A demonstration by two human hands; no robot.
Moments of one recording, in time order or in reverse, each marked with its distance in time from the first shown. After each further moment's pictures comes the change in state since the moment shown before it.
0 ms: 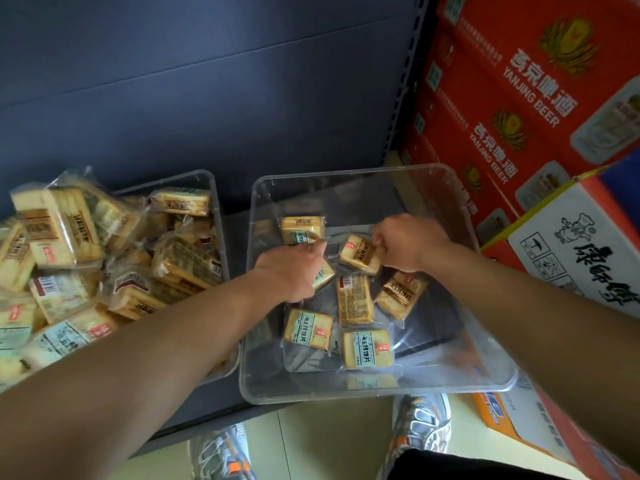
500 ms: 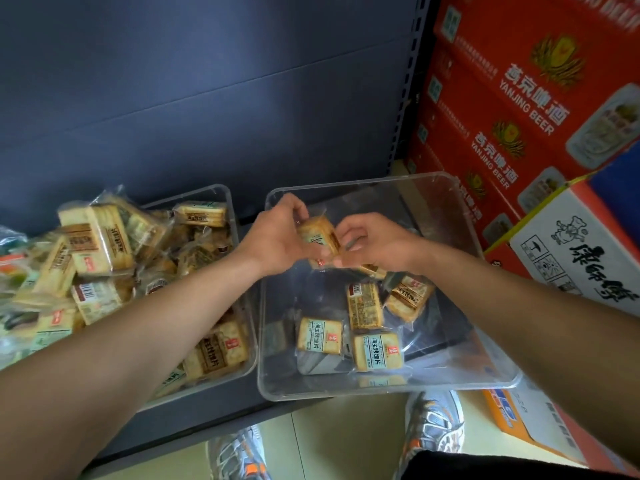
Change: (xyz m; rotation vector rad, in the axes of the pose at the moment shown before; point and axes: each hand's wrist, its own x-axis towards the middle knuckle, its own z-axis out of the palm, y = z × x) left_hand -0.036 -0.025 -0.052 -0.700 0.417 -0.131; right_hand -0.008 -0.043 -0.015 0.998 -0.084 -0.232
